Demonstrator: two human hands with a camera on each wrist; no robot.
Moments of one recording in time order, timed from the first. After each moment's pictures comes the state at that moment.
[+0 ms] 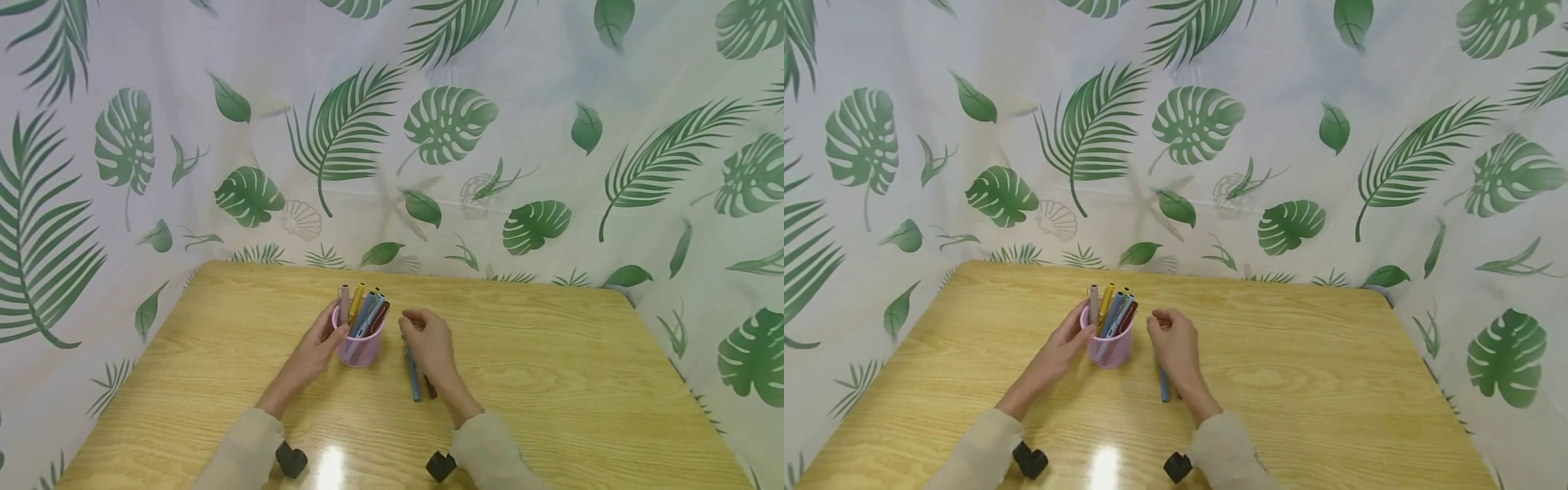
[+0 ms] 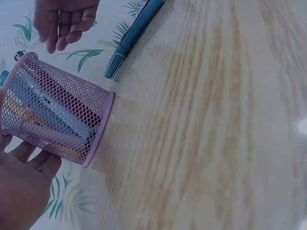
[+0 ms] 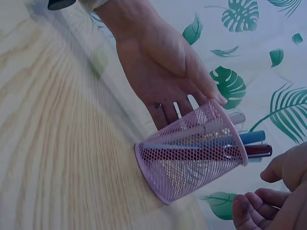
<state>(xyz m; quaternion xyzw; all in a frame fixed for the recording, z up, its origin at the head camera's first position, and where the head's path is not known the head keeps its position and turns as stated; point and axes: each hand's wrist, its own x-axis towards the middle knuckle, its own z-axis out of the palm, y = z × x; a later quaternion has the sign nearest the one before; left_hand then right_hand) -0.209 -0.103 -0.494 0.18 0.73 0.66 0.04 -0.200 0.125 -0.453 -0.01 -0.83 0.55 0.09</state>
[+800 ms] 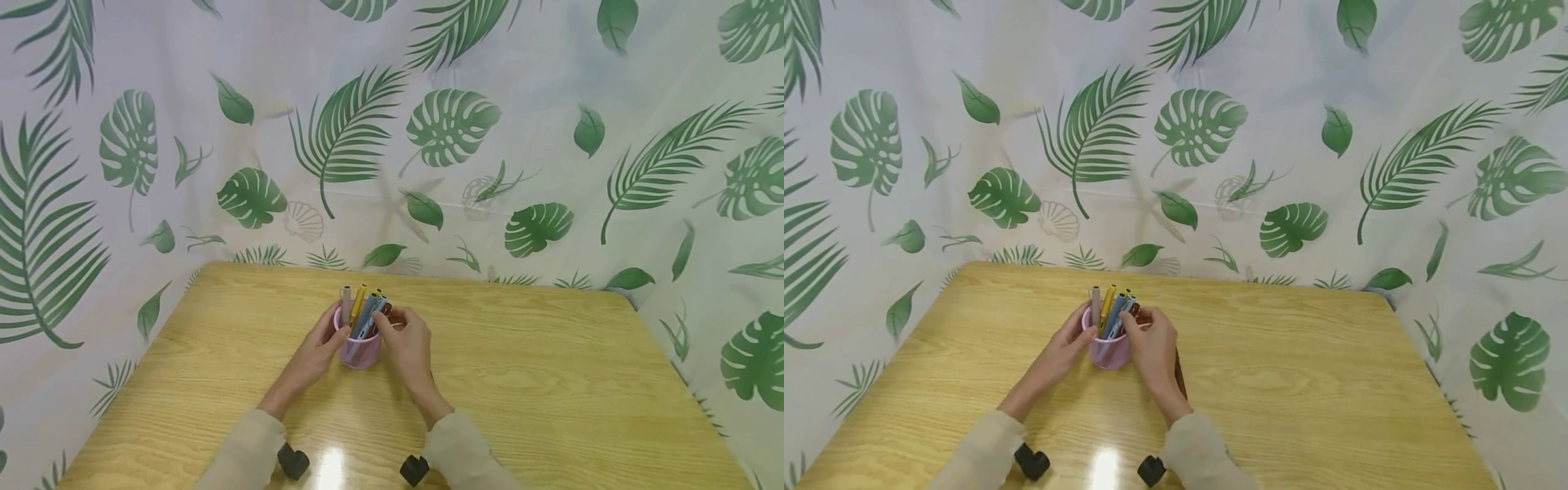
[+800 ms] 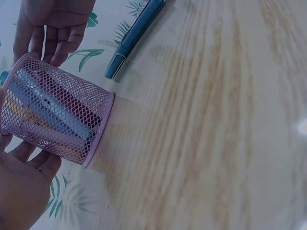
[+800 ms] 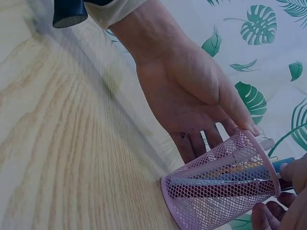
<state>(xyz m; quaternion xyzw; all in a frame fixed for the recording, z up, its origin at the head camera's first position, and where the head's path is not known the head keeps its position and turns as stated) -0.209 -0.104 -0.494 0.17 0.73 0.66 0.05 -0.203 0.084 -0.458 -0.01 -0.80 0.58 0.16</state>
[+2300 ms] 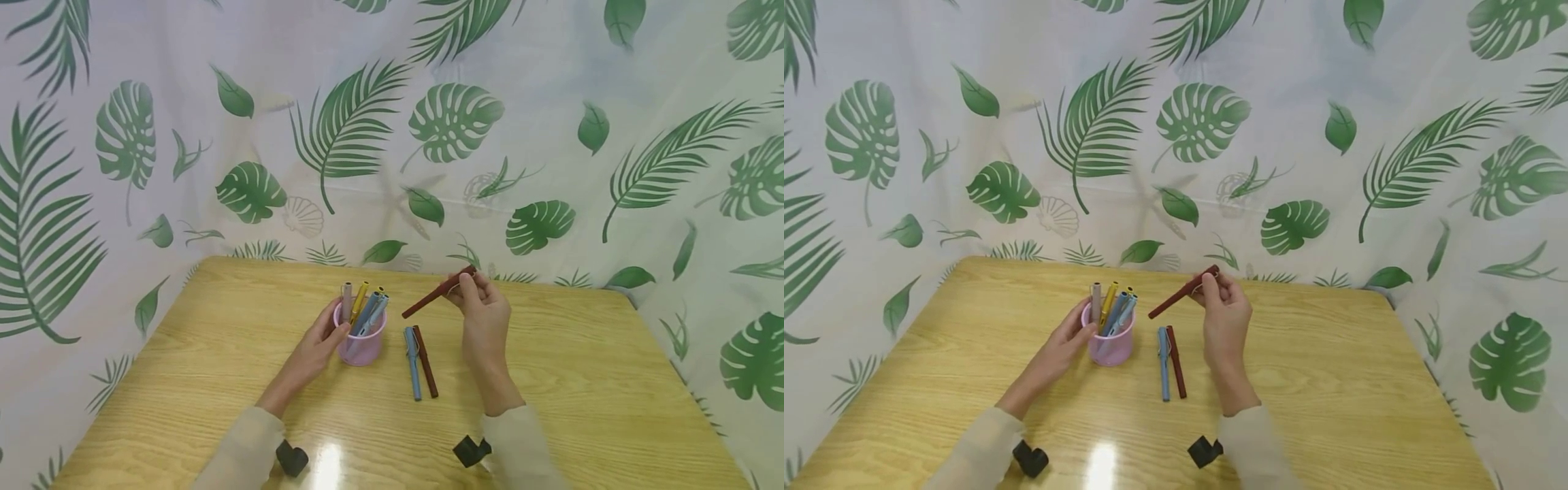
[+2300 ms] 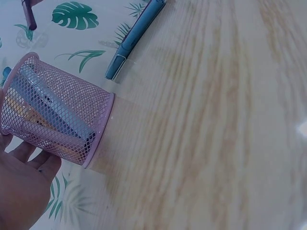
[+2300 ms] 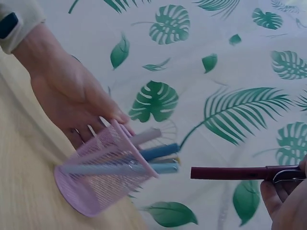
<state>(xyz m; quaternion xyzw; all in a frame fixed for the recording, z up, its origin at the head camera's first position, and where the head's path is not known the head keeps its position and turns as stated) -0.209 -0.101 -0.494 0.18 0.71 0.68 0.04 -0.201 0.167 -0.399 0.02 -0.59 0.78 0.21</state>
